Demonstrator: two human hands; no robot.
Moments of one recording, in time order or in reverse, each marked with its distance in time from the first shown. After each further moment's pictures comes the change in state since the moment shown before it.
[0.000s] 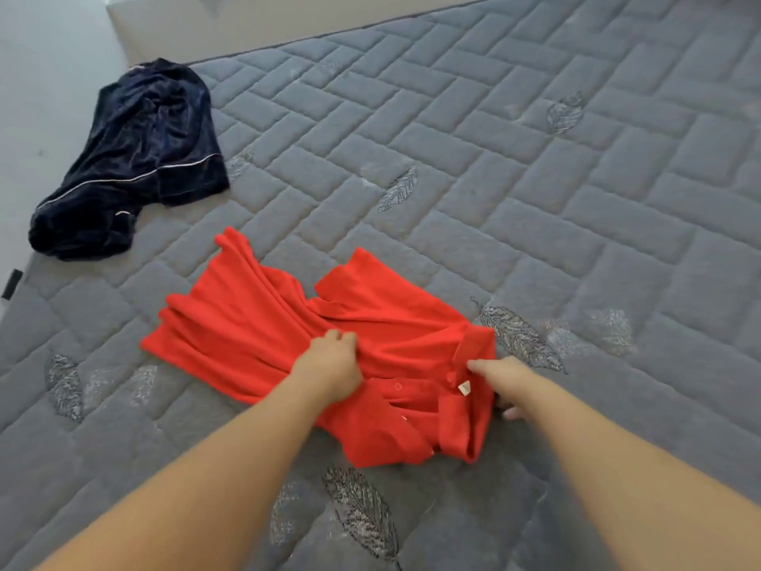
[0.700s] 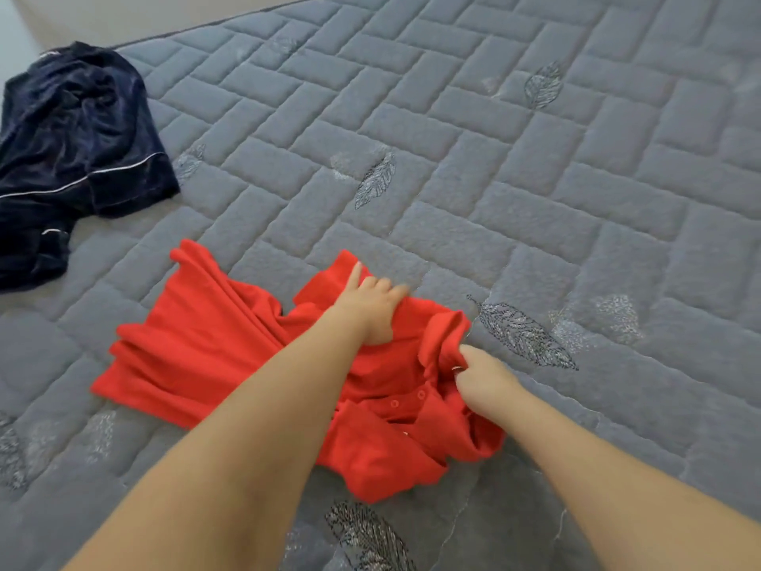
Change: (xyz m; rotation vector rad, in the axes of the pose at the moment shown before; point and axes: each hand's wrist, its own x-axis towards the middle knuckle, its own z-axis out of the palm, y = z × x) left_hand 0.128 0.041 -0.026 0.476 0.092 0.469; right_hand 0.020 -0.015 0.039 -0.309 0.090 -0.344
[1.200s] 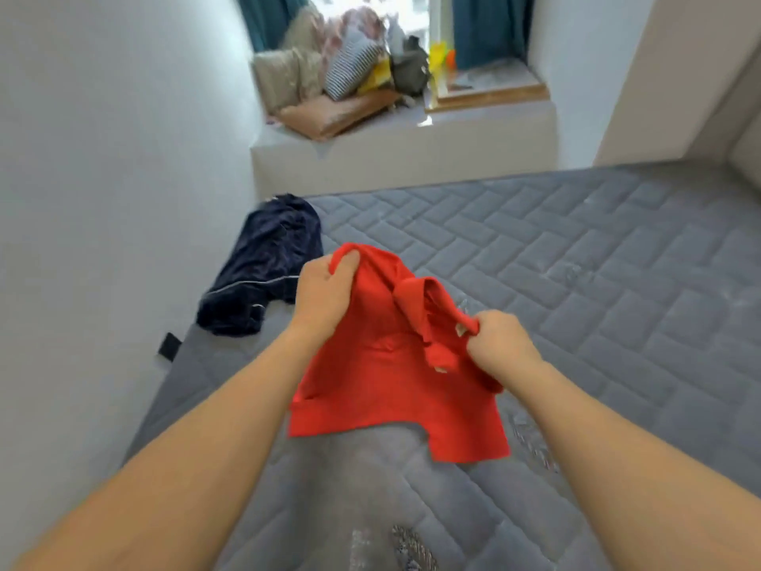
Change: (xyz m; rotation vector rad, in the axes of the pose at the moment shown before) left_hand -0.309 -0.084 -0.295 -1.253 1.137 -0.479; right_hand -0.189 -0.261 -0.185 -0.251 0.276 -0.346
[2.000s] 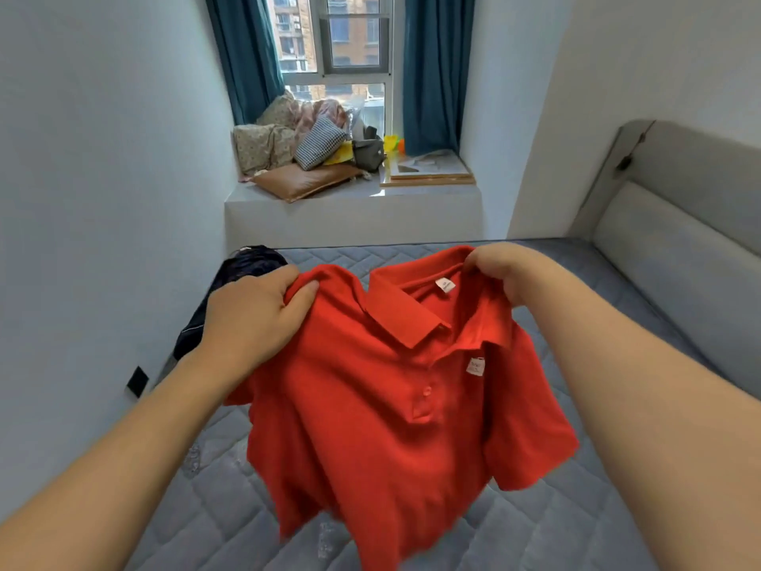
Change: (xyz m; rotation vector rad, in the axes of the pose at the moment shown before) left_hand -0.131 0.190 -0.166 0.824 0.069 0.557; right_hand -0.138 -0.094 -0.236 0.558 -0.045 0.308
